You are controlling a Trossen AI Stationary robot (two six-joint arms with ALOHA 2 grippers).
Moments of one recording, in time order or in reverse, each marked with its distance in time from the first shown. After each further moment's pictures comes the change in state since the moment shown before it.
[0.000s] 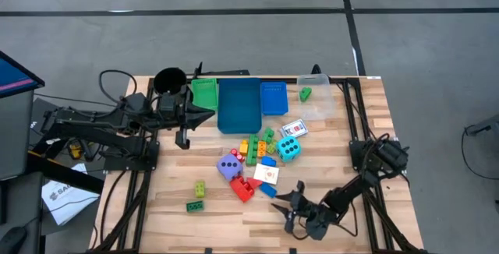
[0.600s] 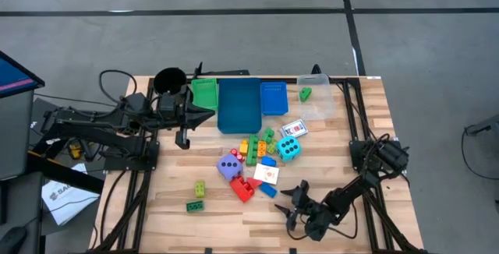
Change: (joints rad) left arm 0.000 0.000 0.000 -0.002 -0.001 0.000; right arm 0.006 -0.003 0.000 -0.210 -0.024 0.206
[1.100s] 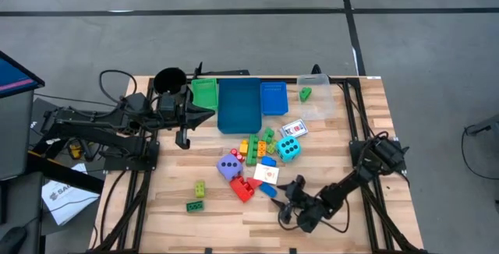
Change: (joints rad) left arm 0.000 0.000 0.000 -0.001 -0.003 0.000; right arm -0.094 0.004 0.001 -0.010 -0.096 -0.015
